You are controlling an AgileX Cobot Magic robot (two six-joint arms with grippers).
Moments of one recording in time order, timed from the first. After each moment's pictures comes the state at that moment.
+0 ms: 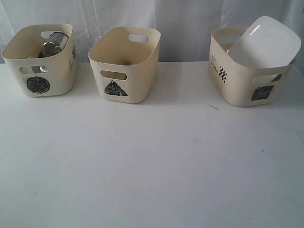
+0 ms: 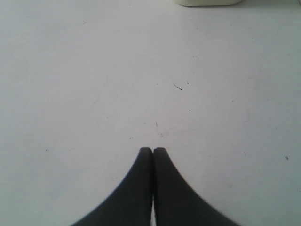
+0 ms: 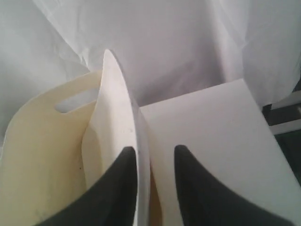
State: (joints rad) left arm -0.01 0.00 0.03 0.29 0.51 -0.30; right arm -0.51 2.01 -1.74 0.83 0.56 -0.67
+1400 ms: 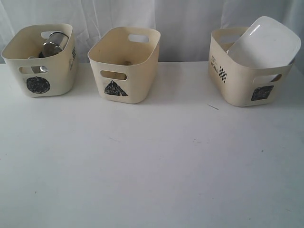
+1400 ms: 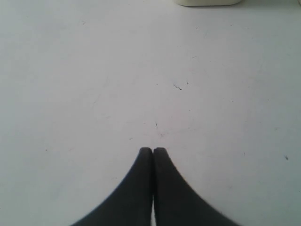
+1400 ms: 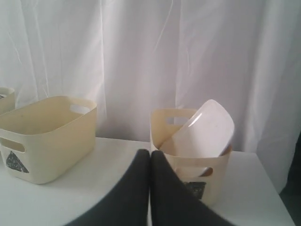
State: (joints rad) left arm -0.01 0.00 0.03 0.29 0.51 -0.30; right arm 0.07 0.32 -0.43 -0.35 0.22 0.34
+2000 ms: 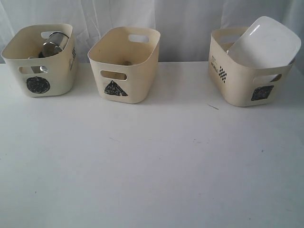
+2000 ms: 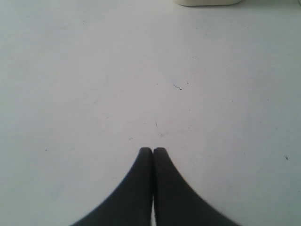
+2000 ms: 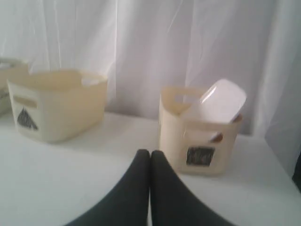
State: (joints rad) left arm -0.01 0.00 0.03 0.29 0.51 -0.30; right arm 0.07 0.01 -0.11 -0.06 0.20 -0.02
